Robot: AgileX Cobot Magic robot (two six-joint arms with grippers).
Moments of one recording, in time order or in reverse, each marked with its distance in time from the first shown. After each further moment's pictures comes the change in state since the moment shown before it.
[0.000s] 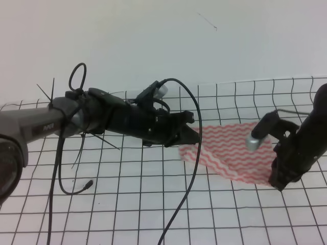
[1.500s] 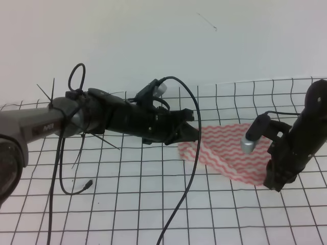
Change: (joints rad) left arm 0.000 0.000 0.000 -0.029 -0.015 0.020; right arm 0.019 0.063 -0.050 0.002 0.066 -0.053
